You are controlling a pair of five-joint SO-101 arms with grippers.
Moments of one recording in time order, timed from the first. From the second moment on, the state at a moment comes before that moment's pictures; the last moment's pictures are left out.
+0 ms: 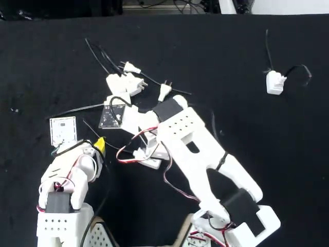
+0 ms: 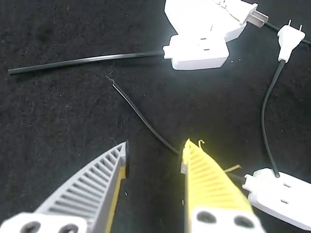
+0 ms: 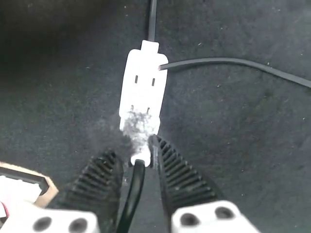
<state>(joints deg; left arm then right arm) -4.5 -99.6 90.9 54.2 3.6 -33.1 -9.6 23.0 81.5 48.3</state>
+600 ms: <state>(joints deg) -4.5 -99.6 90.9 54.2 3.6 -33.1 -9.6 26.7 78.3 48.3</state>
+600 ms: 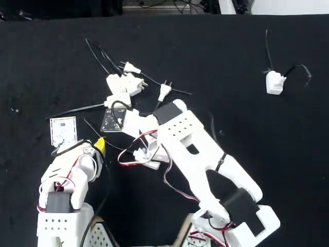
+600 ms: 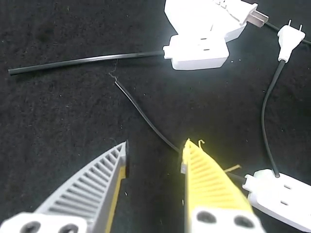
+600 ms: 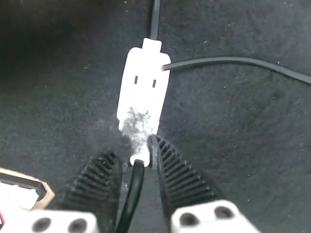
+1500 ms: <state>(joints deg) -4.5 -99.6 90.9 54.2 3.6 -32.5 -9.6 25.0 81.3 51.3</state>
